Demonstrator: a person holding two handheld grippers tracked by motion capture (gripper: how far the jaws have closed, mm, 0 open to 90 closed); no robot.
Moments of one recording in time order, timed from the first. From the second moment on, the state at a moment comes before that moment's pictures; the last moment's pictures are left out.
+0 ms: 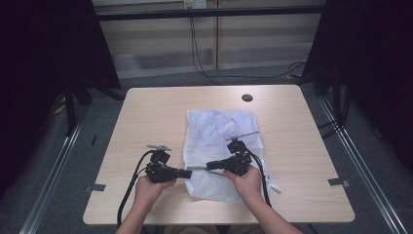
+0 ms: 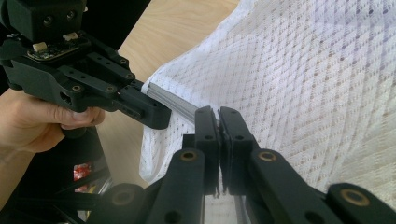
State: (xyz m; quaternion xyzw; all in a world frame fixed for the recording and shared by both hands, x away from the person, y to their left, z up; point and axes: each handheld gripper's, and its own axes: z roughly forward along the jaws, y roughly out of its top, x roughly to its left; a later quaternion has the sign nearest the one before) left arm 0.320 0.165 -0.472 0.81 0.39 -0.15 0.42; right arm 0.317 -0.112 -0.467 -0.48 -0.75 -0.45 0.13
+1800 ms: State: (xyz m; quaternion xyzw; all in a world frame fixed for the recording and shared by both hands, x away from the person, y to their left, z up) left arm 0.321 0.167 -0.473 0.81 0.39 -0.15 0.41; right arm 0.313 -0.127 -0.469 -0.48 -0.74 -0.44 0.13
